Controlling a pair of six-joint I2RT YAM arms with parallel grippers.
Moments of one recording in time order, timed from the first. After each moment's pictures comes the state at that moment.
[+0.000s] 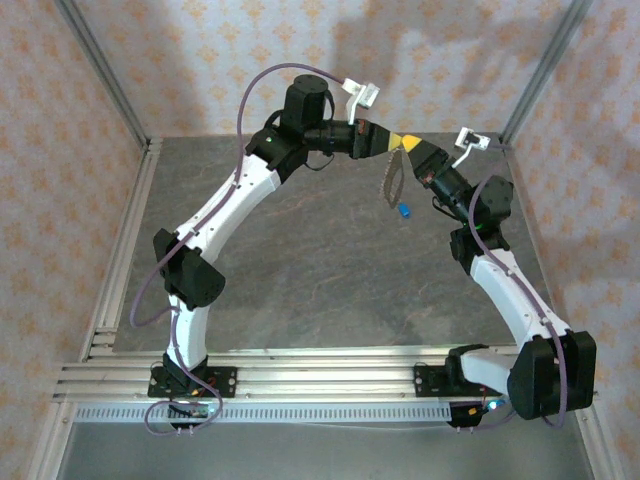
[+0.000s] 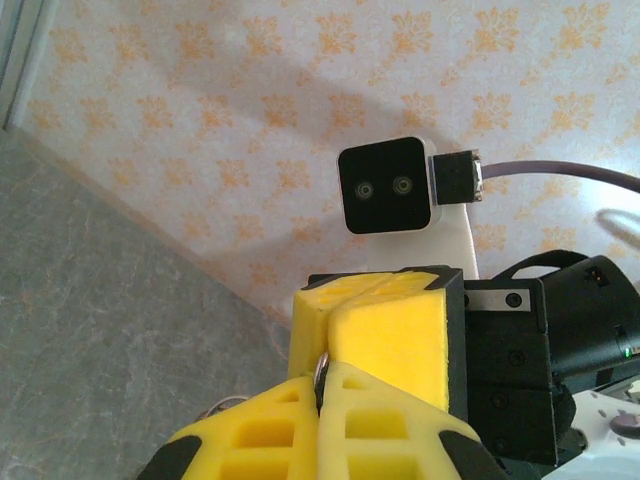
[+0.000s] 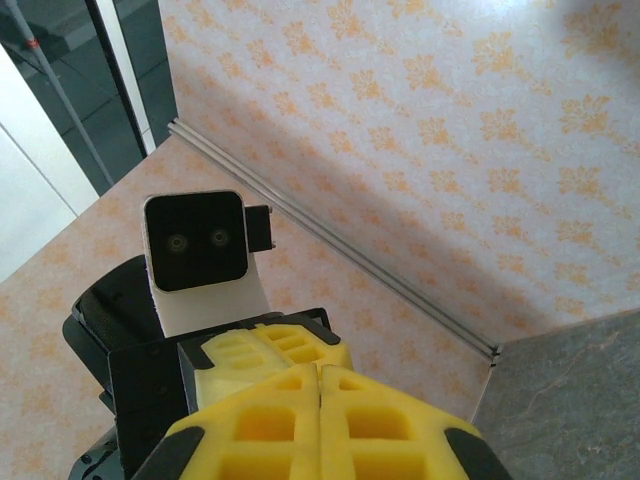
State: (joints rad) left arm -0.57 2.00 2.20 -0.40 0.84 -0.52; right arm 0.16 1.16 0.85 0.68 -0.57 1.19
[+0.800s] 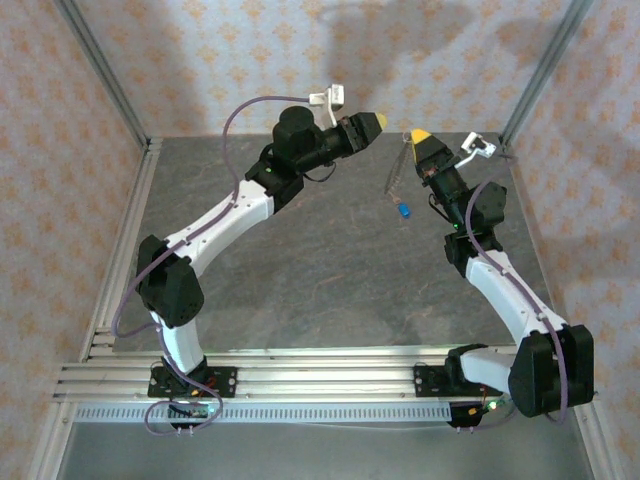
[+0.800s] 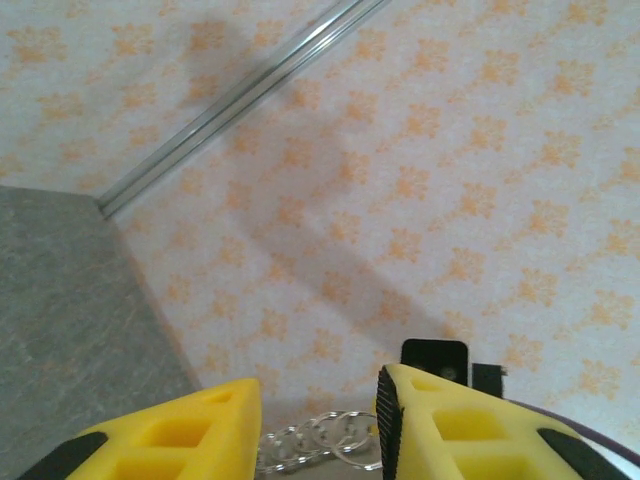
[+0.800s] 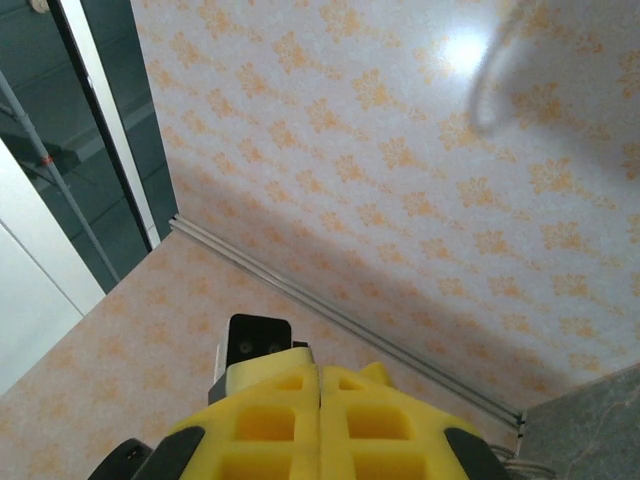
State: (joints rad) left arm -0.59 1.82 1.72 0.16 0.38 -0.98; right arm 0.19 1.18 0.81 0.77 -0.34 1.29
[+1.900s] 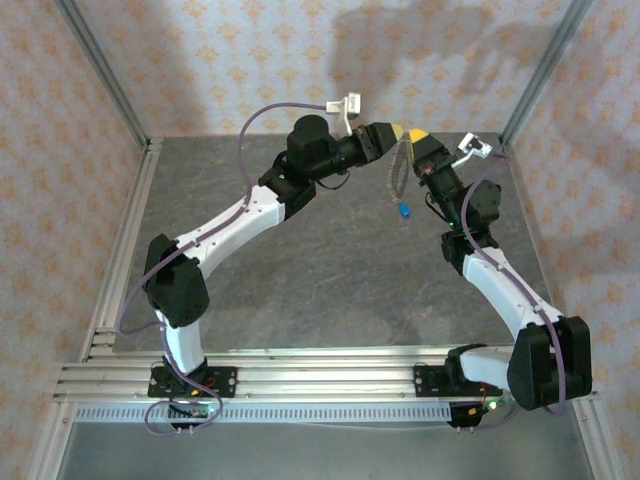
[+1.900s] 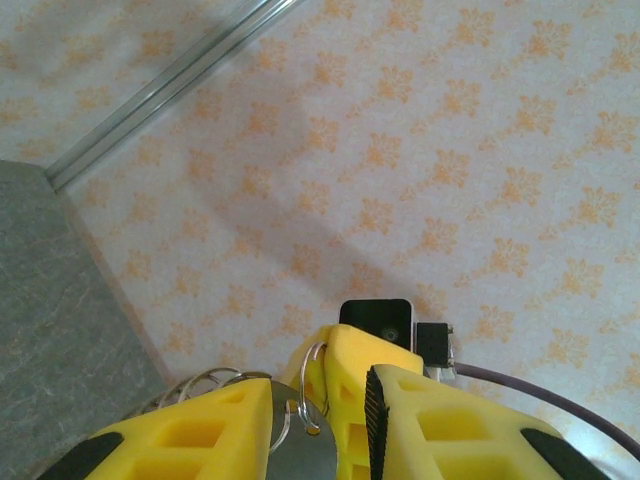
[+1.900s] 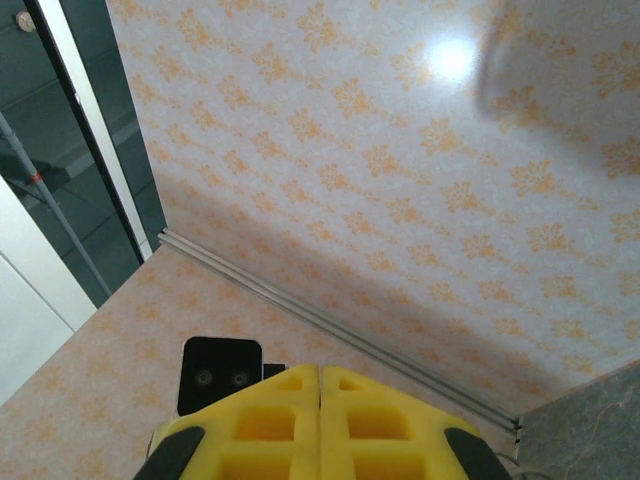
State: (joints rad) left arm -0.66 1.85 1.72 0.20 0.39 -1.00; right arm 0.20 1.22 0.81 0.78 -0.31 1.30
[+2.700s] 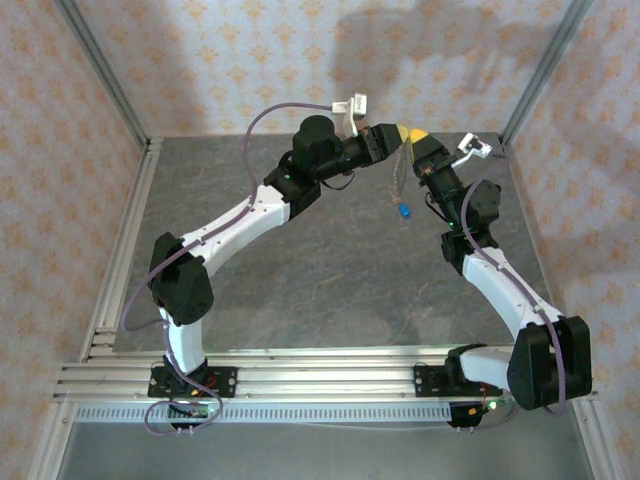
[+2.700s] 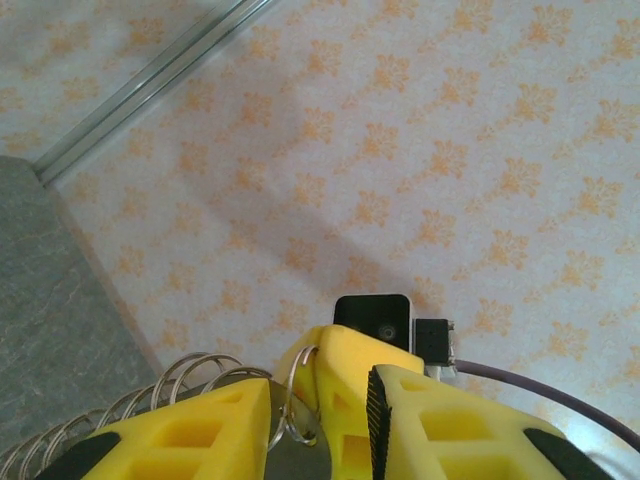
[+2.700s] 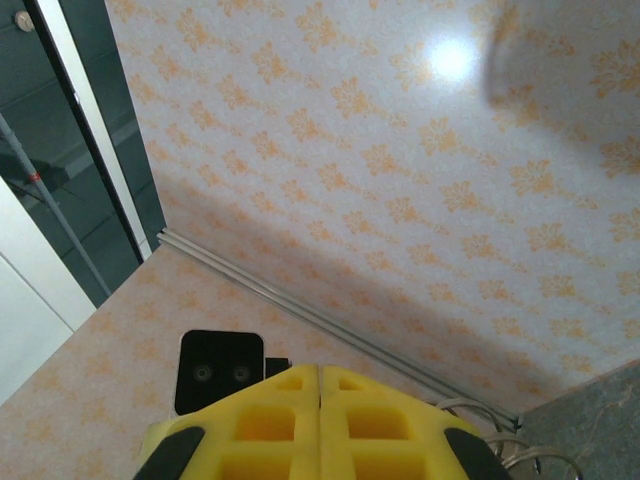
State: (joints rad) left arm -0.67 1.88 1.76 0.20 0.39 -0.99; right arm 0.20 1.22 0.81 0.78 -0.31 1.30
